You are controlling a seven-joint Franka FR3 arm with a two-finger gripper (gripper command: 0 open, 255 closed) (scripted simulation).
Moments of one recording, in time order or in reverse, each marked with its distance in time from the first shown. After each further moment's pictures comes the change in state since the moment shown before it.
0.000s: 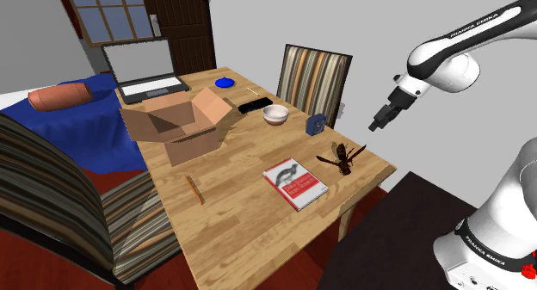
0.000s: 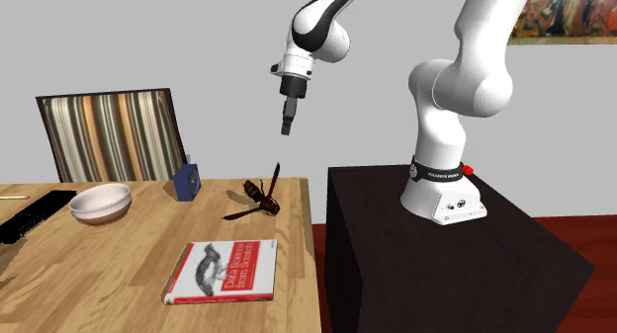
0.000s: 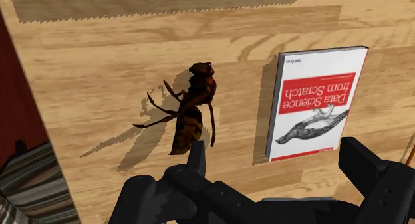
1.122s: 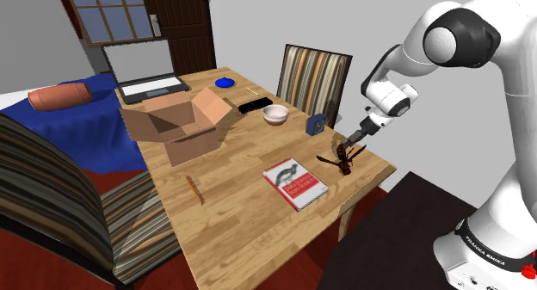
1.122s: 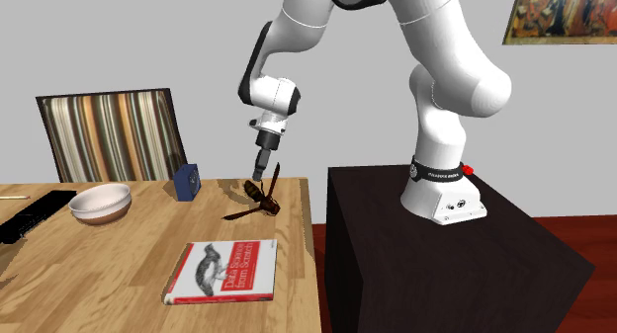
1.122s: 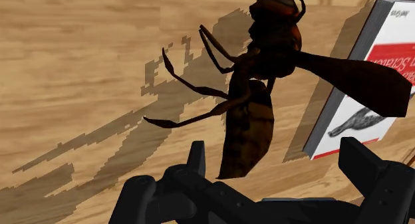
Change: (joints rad) arm -0.031 0.922 0.019 0.456 1.126 -0.280 -0.982
